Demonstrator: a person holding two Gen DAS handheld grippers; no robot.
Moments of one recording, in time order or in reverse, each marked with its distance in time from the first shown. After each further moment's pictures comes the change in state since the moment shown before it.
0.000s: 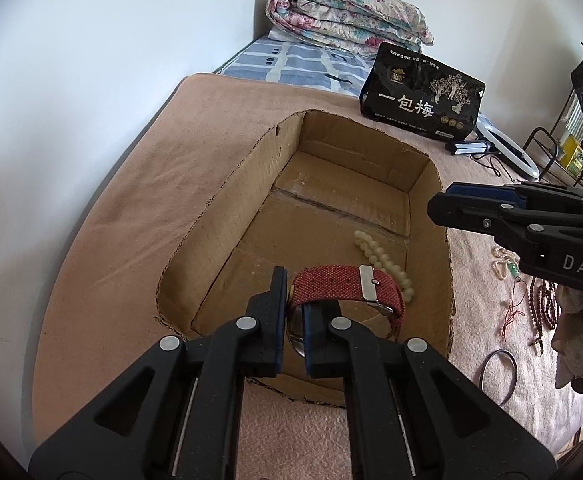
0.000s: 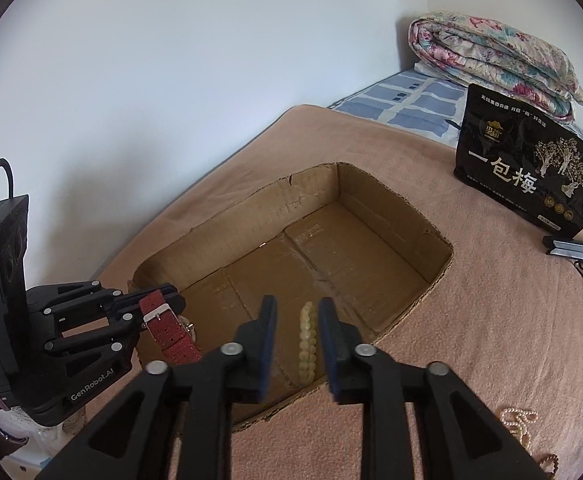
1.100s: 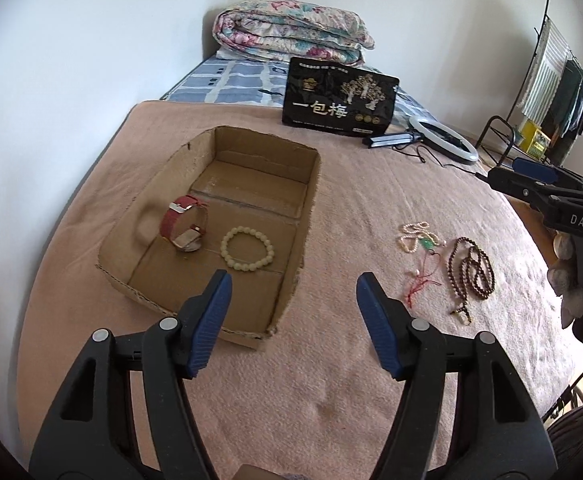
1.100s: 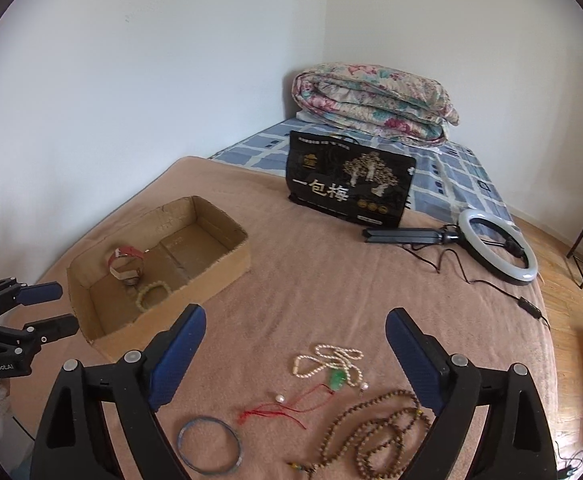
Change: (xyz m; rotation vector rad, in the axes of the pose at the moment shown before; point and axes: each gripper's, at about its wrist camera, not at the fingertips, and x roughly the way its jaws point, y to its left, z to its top) left arm -0.074 -0.084 -0.034 0.104 -0.048 -0.113; right arm -0.153 -0.074 -0.078 0.078 -0.175 -0.364
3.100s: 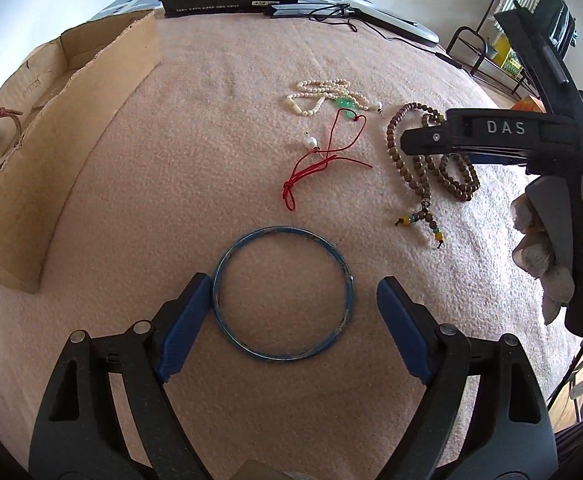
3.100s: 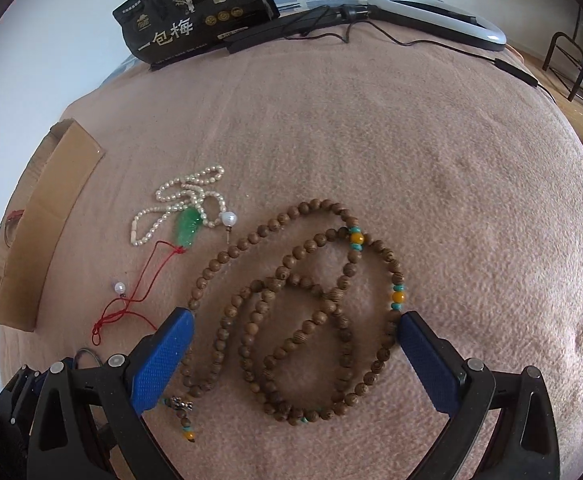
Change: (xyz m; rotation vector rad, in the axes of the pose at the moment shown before) left arm 0.115 -0.124 -0.073 0.127 0.281 -0.083; right arm 0.102 -0.106 -0.124 0.405 0.442 -0.012
